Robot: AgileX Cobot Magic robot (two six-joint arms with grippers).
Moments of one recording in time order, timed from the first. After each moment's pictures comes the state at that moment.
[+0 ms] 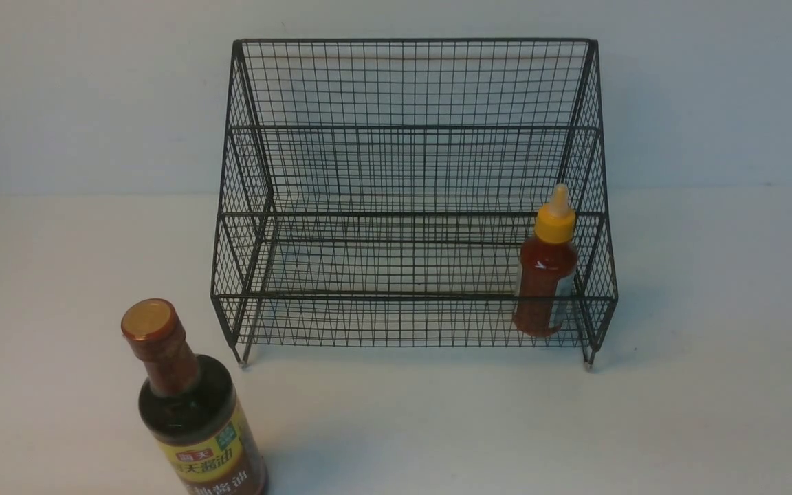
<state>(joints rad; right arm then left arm) 0.43 0.01 -0.17 0.10 0.15 -0.21 -0.01 -0.01 0.03 0.02 0.38 0.01</state>
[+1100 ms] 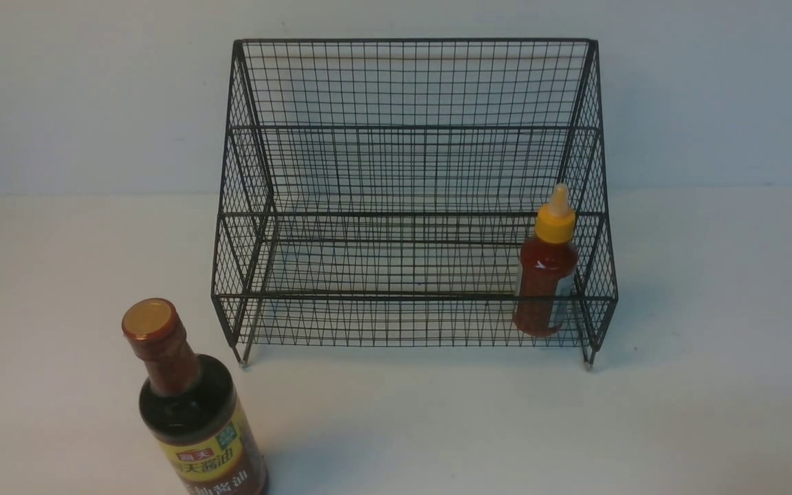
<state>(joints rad) -0.05 -0.01 0.03 -0.01 0.36 -0.23 -0.01 -0.01 0.03 0.02 0.38 0.01</state>
